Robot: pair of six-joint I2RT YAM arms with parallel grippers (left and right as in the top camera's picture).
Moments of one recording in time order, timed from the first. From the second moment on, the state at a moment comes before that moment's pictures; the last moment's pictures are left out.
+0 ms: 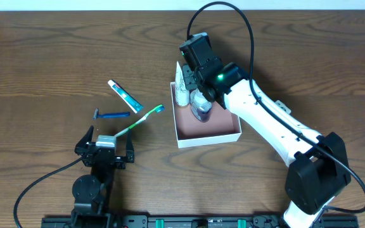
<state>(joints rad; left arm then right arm) -0.09 0.02 0.02 -0.12 -0.02 0.12 0.64 1.87 1.57 -0.61 0.24 0.35</state>
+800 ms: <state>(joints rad) -0.09 0.02 0.02 -0.12 -0.02 0.12 0.64 1.61 1.59 -1.09 0.12 0.40</state>
